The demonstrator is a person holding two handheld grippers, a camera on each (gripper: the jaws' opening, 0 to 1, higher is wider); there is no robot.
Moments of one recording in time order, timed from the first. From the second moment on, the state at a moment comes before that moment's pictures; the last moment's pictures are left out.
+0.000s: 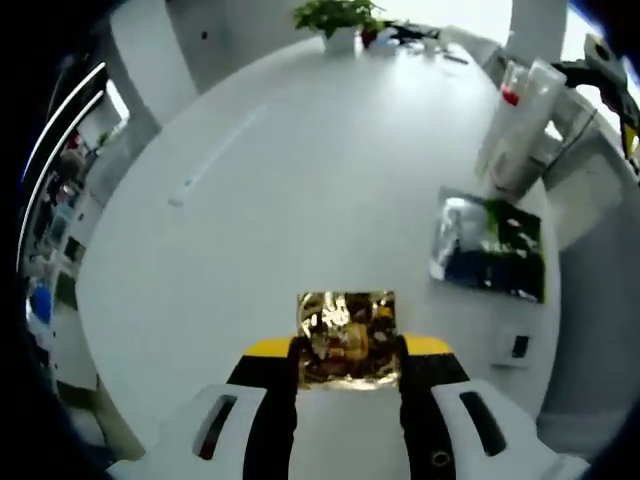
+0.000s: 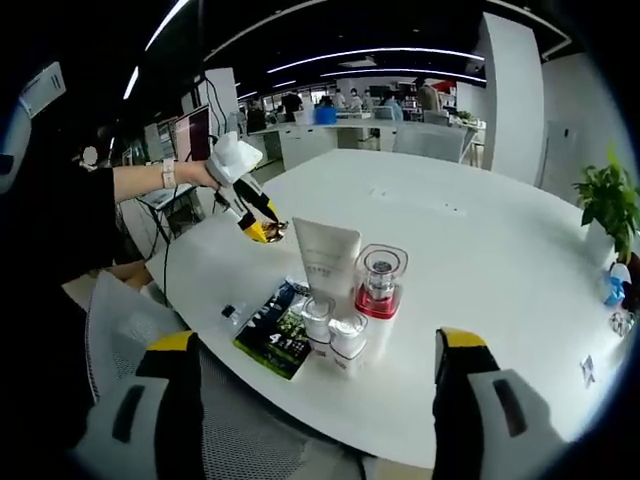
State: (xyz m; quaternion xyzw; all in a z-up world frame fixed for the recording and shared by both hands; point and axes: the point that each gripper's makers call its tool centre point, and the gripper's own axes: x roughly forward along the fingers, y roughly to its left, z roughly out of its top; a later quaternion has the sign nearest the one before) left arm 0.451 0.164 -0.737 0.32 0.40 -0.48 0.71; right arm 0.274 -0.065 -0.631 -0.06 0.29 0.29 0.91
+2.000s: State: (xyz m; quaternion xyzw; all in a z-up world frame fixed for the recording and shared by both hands) left arm 0.369 0.127 -0.784 0.39 0.40 -0.56 0.61; right arm 0.272 -0.069 -0.633 -0.05 0.29 0.29 0.91
